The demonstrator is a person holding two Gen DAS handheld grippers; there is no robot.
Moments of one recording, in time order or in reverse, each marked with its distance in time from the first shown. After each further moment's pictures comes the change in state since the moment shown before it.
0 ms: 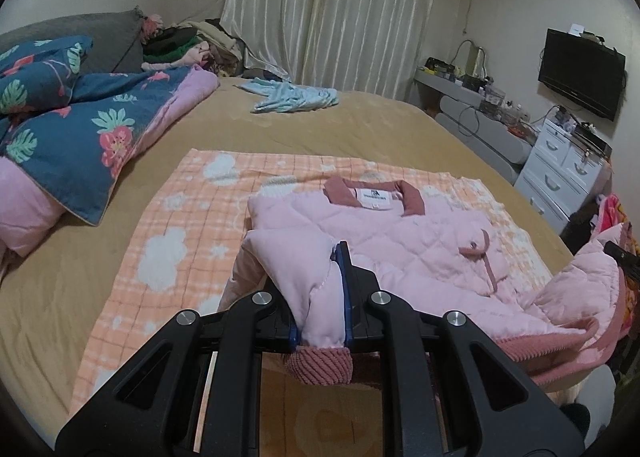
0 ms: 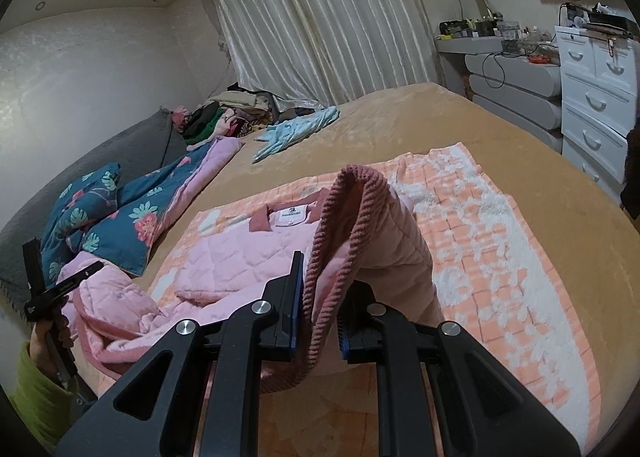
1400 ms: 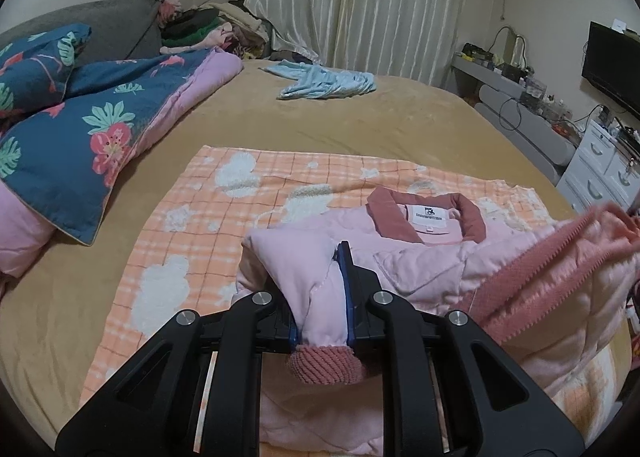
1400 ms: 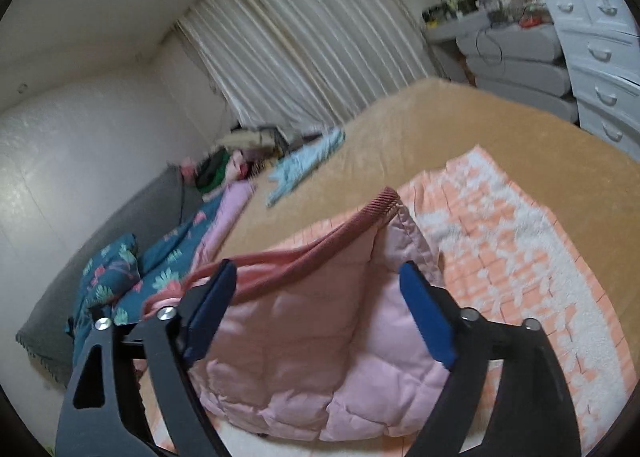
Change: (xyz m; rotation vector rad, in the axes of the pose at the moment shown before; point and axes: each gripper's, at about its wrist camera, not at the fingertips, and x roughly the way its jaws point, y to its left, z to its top) left arm 0.119 0.023 0.053 -0.028 0.074 0.113; right arm 0.048 -0.056 0.057 0.200 -0.121 0.121
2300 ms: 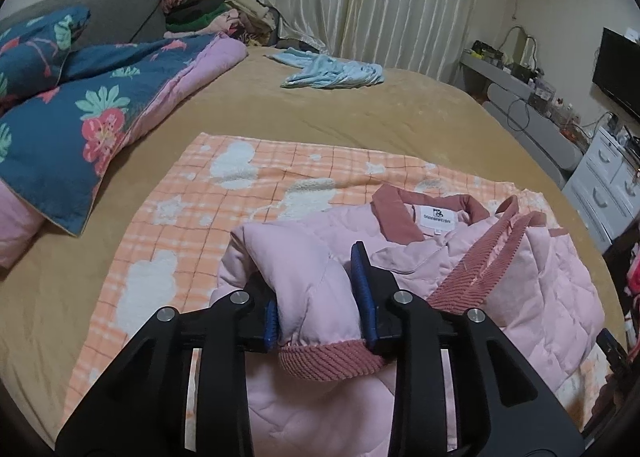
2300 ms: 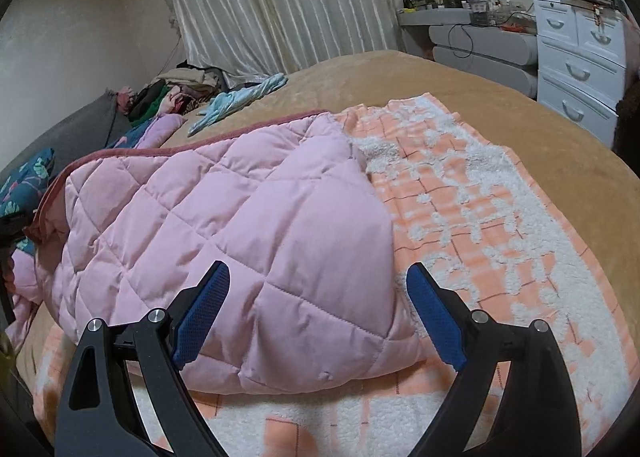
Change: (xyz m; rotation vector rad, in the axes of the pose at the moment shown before) left arm 0.026 -0.002 0.008 -0.042 0.032 -0.005; right arm 0.089 -0.044 -0.106 -0.184 0.186 -0.282
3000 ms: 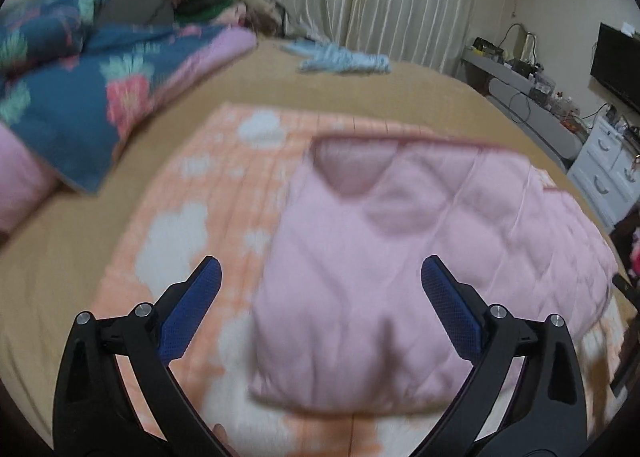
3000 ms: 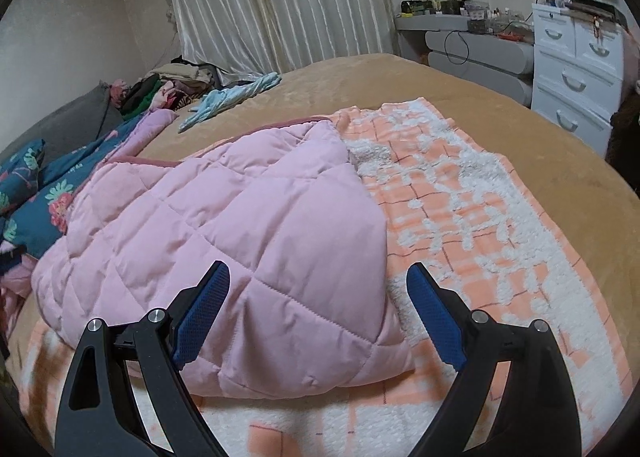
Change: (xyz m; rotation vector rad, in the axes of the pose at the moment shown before) left arm -0.004 0.055 -0.088 -0.023 0.027 -0.012; right arm 0.005 -0.002 0.002 -0.035 -0.008 -0.059
